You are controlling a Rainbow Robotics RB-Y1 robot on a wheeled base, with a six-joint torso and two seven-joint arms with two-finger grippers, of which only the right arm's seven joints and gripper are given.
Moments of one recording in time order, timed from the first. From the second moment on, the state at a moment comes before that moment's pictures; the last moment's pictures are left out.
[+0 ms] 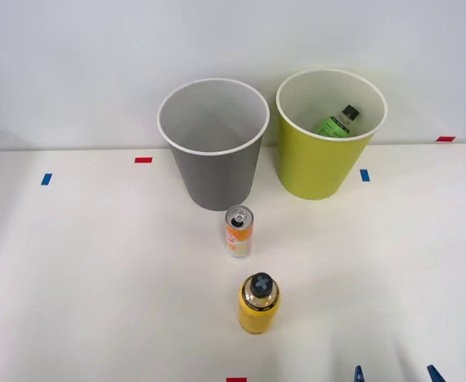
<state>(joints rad) 0.97 -0.12 0.23 -1.70 0.07 -0.91 1.46</state>
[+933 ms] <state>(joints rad) 0.90 -0.21 0.28 -1.66 0.02 -0.92 1.46</state>
